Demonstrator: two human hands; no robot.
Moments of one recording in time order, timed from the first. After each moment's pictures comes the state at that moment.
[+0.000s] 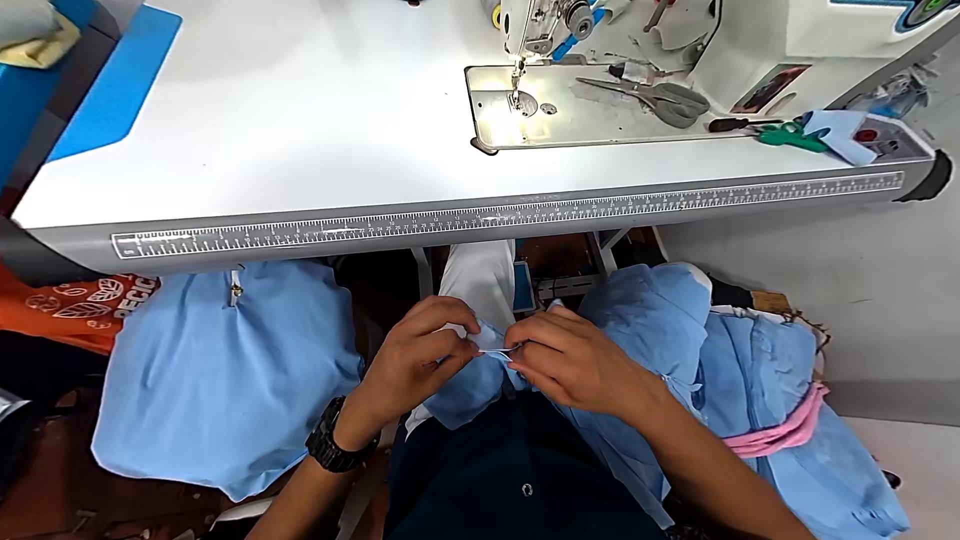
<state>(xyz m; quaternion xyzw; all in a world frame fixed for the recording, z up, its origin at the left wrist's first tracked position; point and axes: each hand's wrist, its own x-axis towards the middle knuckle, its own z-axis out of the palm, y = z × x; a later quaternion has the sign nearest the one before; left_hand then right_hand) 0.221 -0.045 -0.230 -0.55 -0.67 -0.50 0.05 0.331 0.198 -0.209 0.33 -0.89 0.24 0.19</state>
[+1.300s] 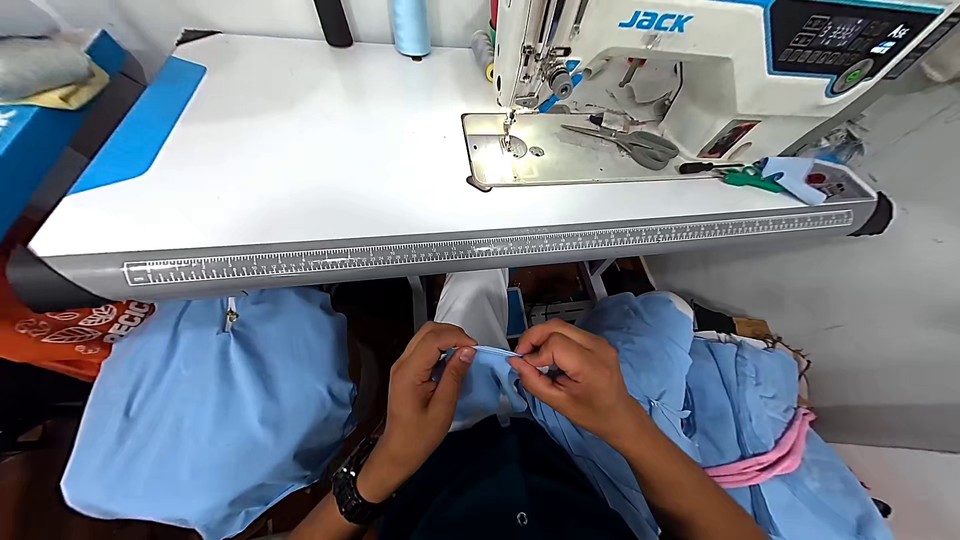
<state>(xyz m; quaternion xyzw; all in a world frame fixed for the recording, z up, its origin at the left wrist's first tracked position) 0.259 -0.018 -0.225 -0.35 -0.68 -0.64 0.07 0.328 0.188 -0.195 0.19 -0.84 0.40 0.33</state>
